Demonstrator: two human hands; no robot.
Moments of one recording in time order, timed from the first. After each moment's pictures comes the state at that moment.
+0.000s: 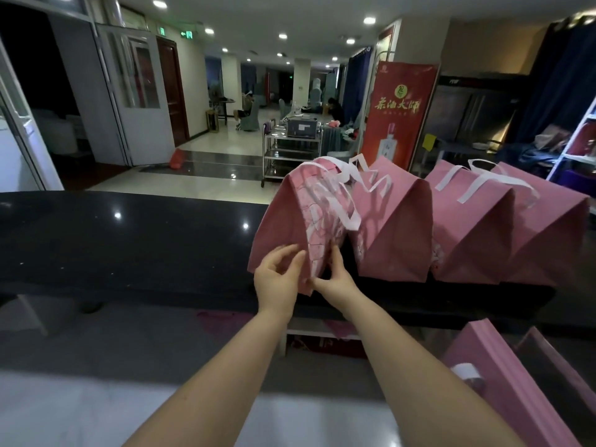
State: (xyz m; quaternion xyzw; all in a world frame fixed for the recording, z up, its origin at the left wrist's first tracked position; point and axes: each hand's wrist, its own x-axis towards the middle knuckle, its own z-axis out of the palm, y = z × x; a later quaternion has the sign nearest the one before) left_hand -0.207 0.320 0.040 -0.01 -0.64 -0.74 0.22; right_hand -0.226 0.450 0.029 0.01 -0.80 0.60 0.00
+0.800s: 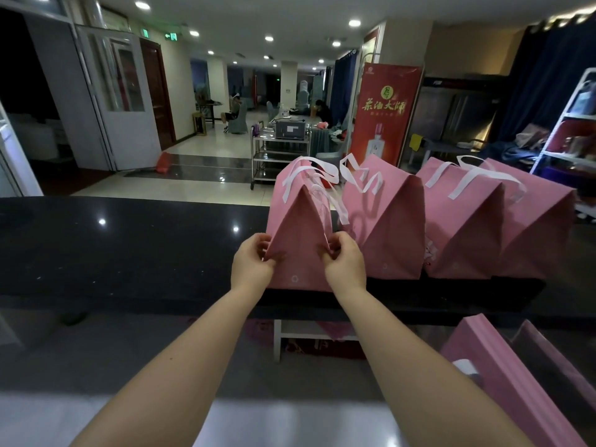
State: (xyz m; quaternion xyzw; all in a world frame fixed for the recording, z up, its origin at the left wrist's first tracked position) left_hand -0.258 0.280 0.042 -0.05 -0.79 -0.58 0.17; right_hand -0.248 0.458 0.041 -0.04 -0.84 0.46 0.28
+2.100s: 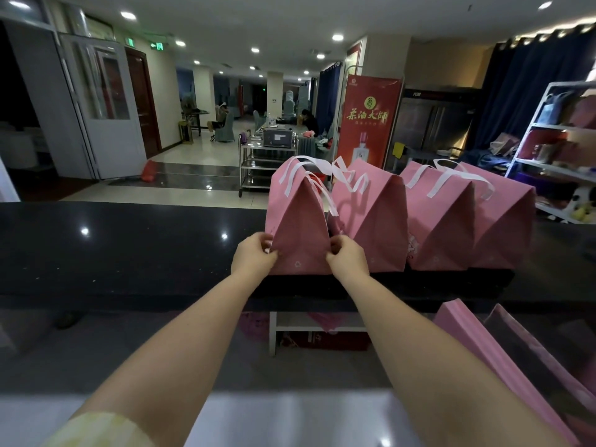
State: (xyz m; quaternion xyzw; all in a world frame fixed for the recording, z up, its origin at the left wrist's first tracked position) left_hand -0.267 0.279 0.050 -0.06 -0.87 -0.47 0.12; right_hand -0.231 0.474 0.059 -0.12 -0.89 0.40 0.18
